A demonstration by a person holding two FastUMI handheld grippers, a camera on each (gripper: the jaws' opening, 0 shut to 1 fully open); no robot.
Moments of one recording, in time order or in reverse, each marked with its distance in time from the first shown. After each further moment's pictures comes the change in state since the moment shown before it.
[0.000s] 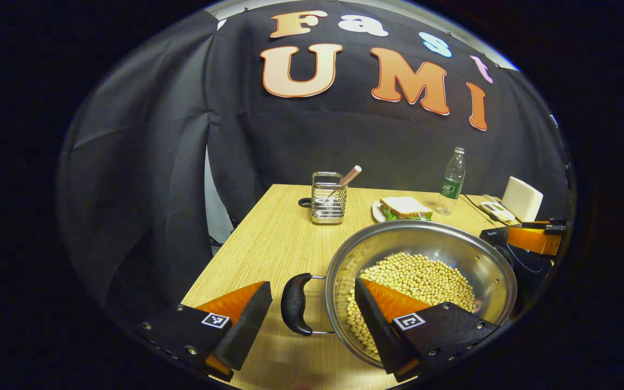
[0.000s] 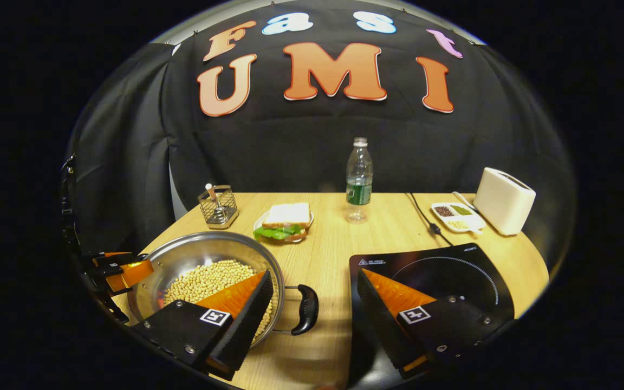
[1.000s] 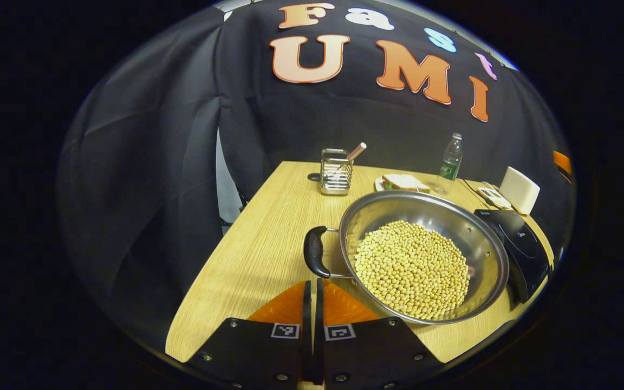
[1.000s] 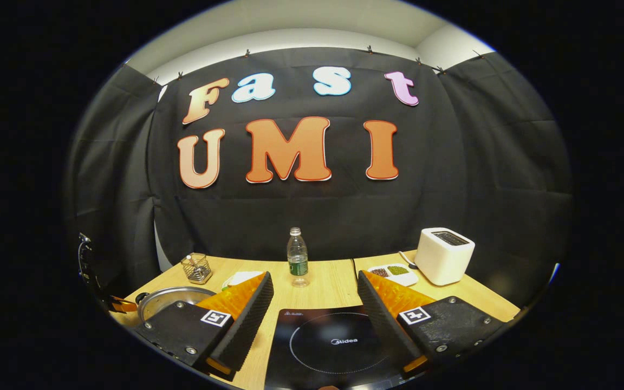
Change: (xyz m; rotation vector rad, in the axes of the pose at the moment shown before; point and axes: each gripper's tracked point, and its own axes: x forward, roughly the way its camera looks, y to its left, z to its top) left arm -0.067 0.017 -0.021 -0.020 0.044 0.021; right arm -0.138 -0.114 0.125 0.026 -0.384 -0.109
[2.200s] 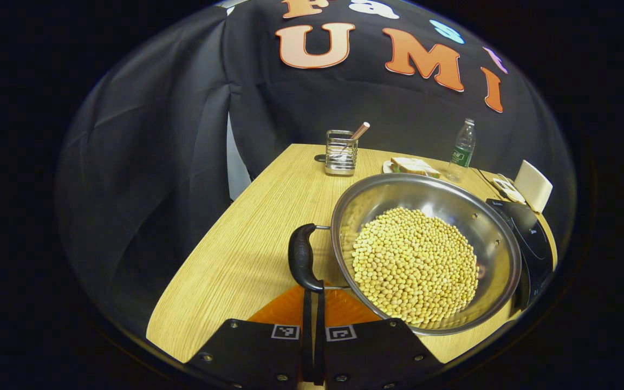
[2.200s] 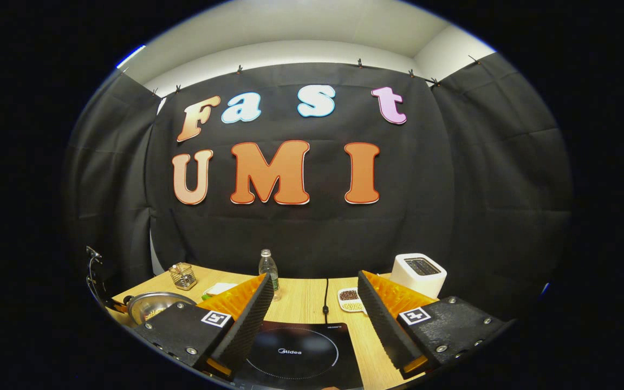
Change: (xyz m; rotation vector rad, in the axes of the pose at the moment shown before) left arm 0.012 -0.020 -0.038 -0.017 0.129 0.087; right arm -0.014 -0.112 0.054 -0.024 -0.088 -0.012
